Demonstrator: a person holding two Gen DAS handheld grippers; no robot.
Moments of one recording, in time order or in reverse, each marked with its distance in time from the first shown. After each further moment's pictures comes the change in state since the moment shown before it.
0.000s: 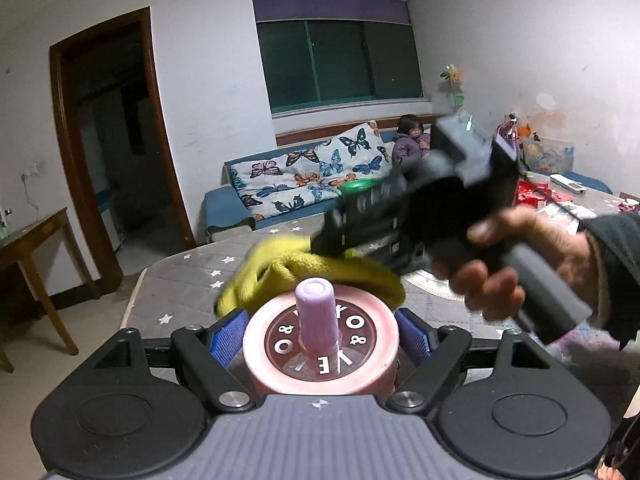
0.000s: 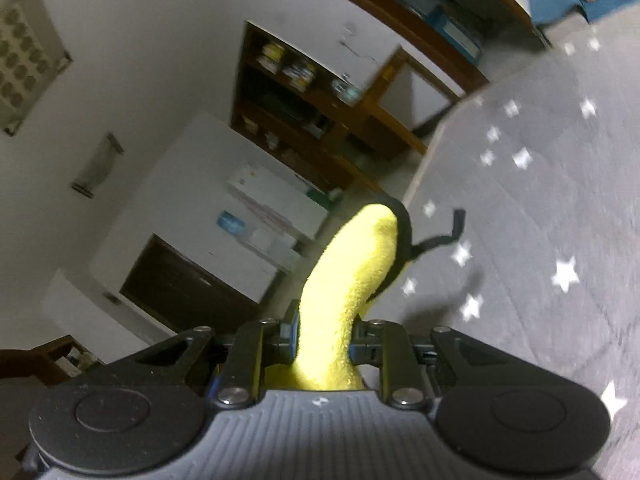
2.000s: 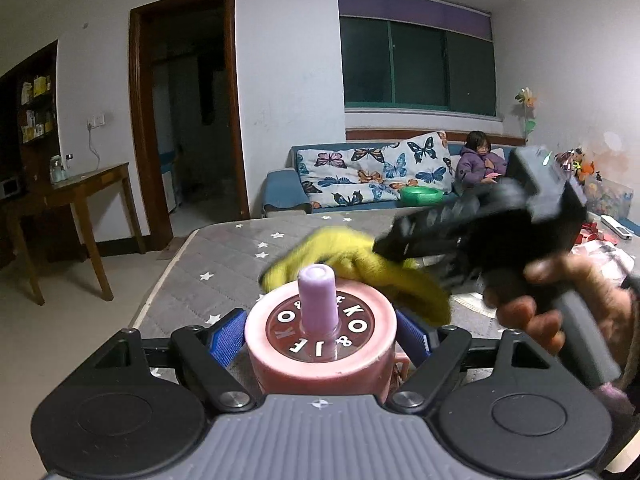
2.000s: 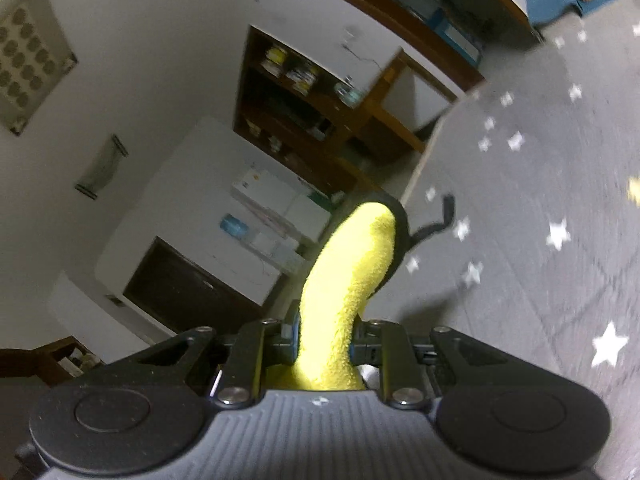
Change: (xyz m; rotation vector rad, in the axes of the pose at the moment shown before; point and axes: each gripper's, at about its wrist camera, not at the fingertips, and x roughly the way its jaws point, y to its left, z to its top) left arm -0.033 -0.016 -0.009 -0.189 0.017 0.177; right arm -0.014 0.024 -0.039 -0.018 -0.021 -0.006
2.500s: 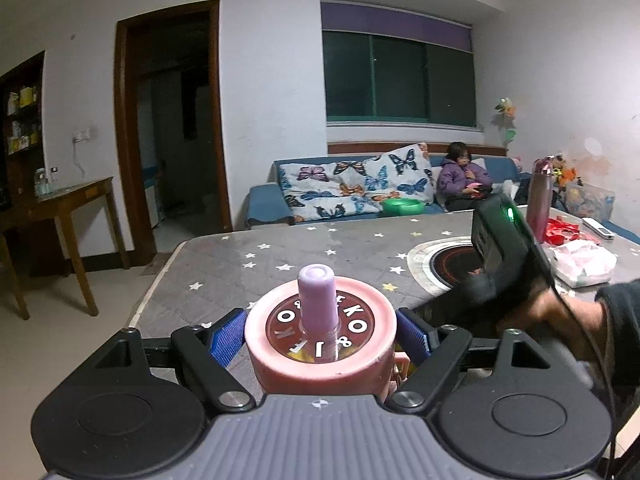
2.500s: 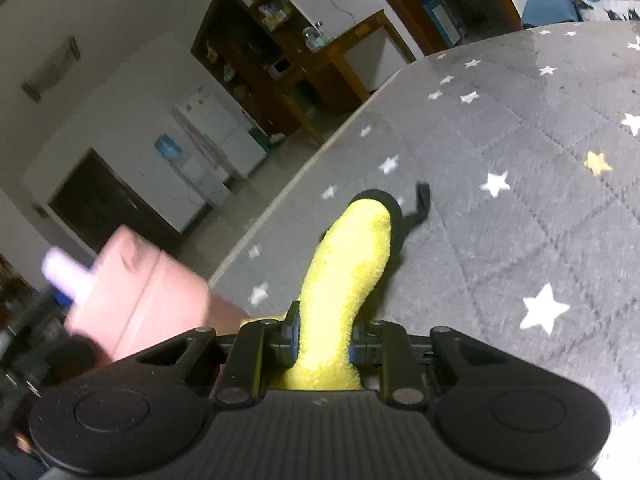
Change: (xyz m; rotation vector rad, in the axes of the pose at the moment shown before) left arm -0.011 0.010 -0.008 0.023 -0.048 -0.068; right arm 0.010 -0.006 -0.019 -0.162 0.144 -0.207
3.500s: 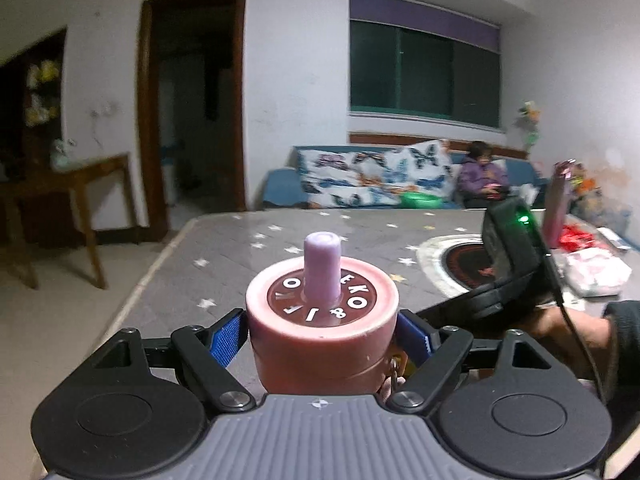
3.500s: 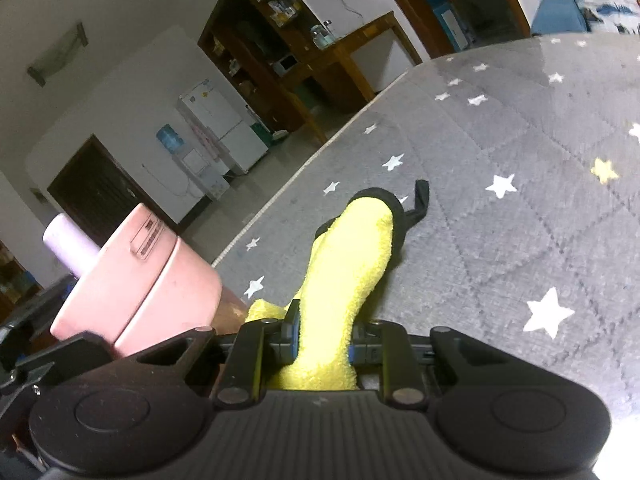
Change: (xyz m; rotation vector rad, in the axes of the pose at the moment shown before) left arm 0.007 -0.020 -0.003 -0.067 0.039 0.092; right arm 0.026 0.012 0.002 -0.098 0.024 -0.051
